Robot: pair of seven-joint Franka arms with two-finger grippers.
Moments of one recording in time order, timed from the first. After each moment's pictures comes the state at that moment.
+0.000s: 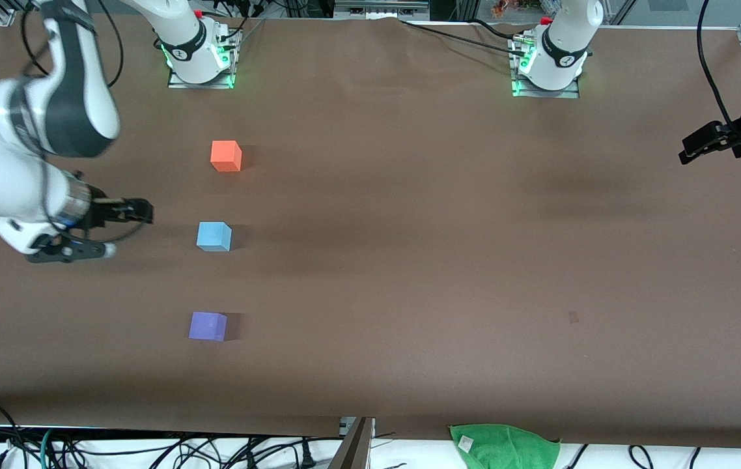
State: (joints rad) left arm 0.26 -0.10 -0.16 -1.81 0.01 1.66 -0.05; right arm 0.36 0.29 -0.33 -1.53 0.08 1.63 -0.08
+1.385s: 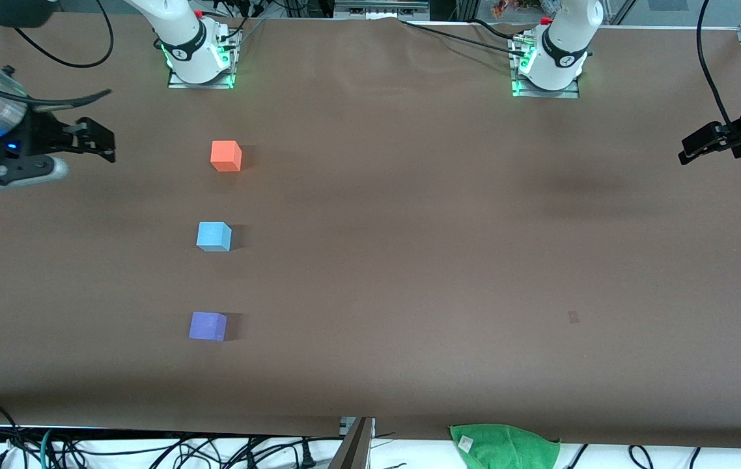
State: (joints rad) left arm 0.26 -0.10 -0.16 -1.81 0.01 1.66 -0.05; right arm 0.16 0.08 -0.05 -1.49 -0.04 1.49 -0.09
